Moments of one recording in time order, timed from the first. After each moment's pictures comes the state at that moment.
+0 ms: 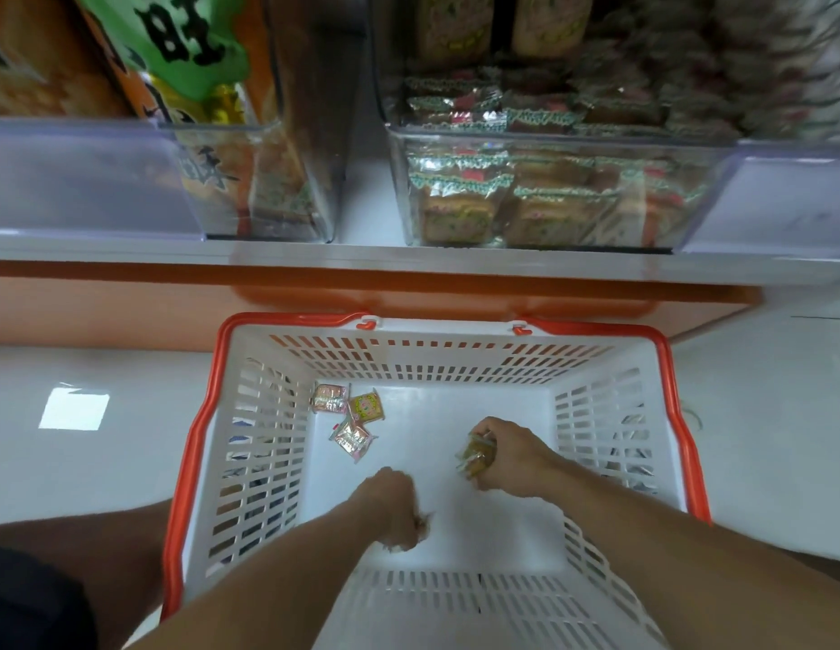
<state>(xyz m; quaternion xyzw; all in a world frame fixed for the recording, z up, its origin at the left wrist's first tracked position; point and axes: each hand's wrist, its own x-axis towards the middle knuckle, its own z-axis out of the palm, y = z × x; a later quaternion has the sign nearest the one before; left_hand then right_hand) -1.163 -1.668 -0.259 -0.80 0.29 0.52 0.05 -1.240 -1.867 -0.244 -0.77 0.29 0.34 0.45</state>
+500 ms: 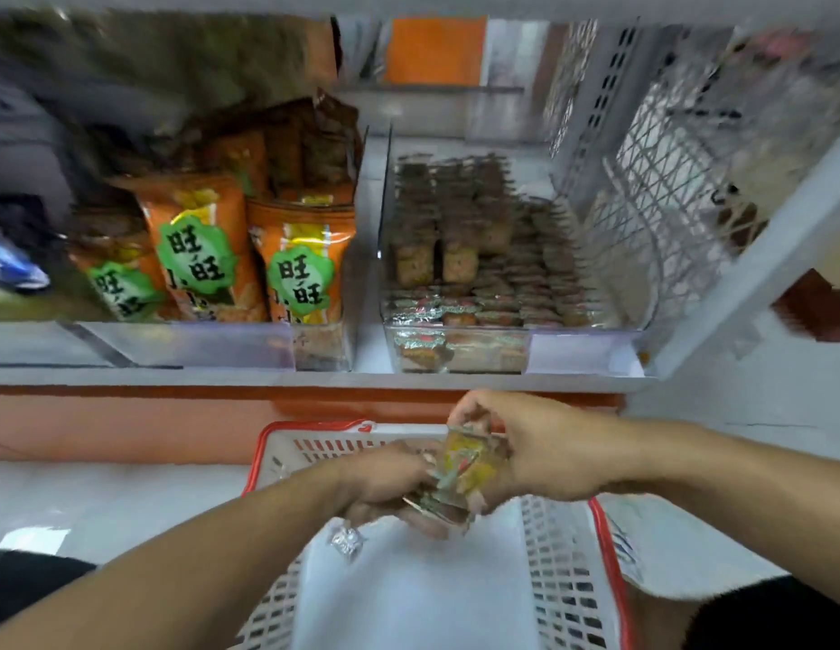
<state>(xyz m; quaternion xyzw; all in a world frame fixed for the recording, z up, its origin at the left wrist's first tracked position) -1.105 -1.726 -0.038 -0.59 0.14 0.67 -0.42 -1.213 -1.886 0.069 -0.87 0.11 0.24 0.41</state>
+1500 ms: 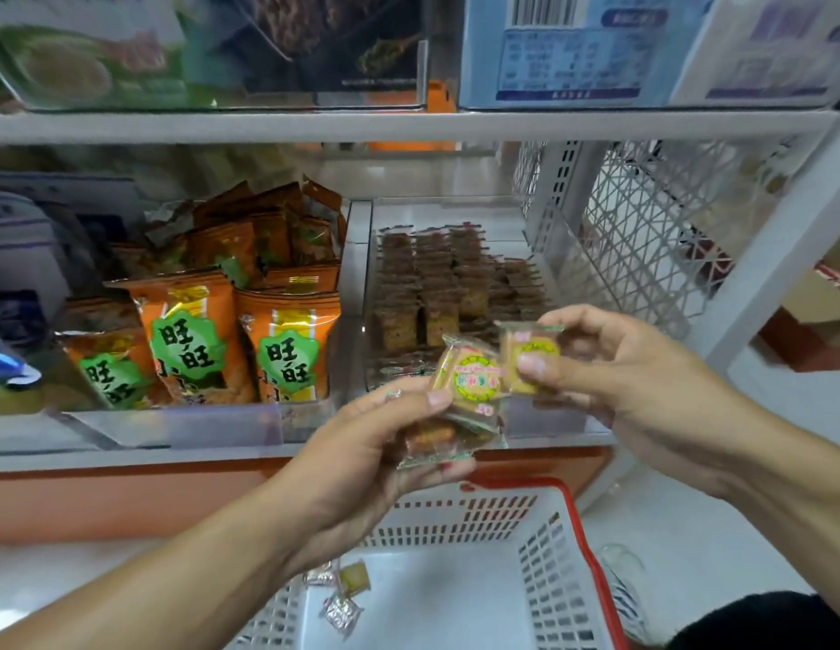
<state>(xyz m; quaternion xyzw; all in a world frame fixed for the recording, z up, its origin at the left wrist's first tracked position) -1.101 -1.729 0.125 -0.45 0.07 0.53 -0.72 -1.218 -1.924 0.163 -0.64 0.19 -0.11 0.74</state>
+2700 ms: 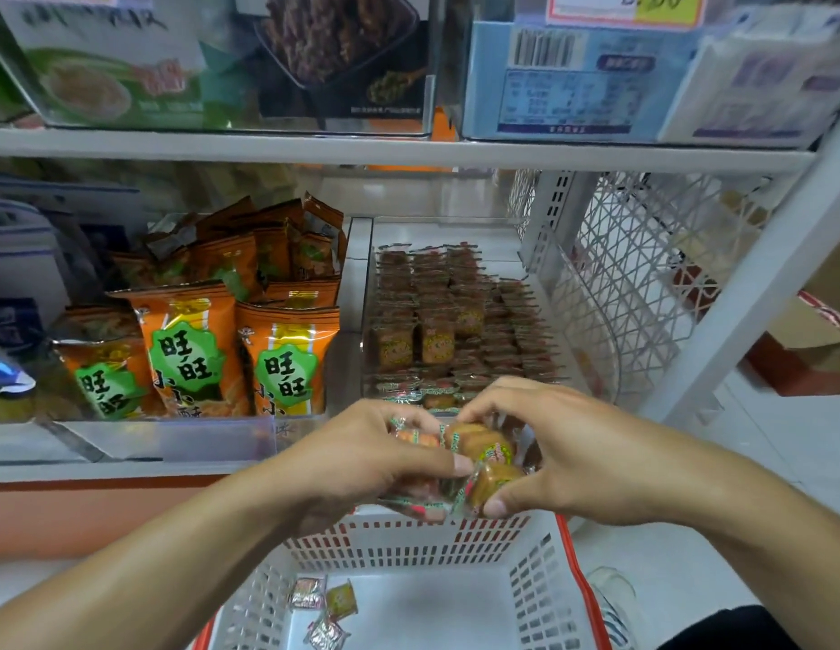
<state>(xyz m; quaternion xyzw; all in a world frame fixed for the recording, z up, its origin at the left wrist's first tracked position) -1.080 -1.735 0.128 -0.65 0.18 0.52 -0.52 -1.208 -1.920 0.151 -0.97 0.03 0.08 0.23</state>
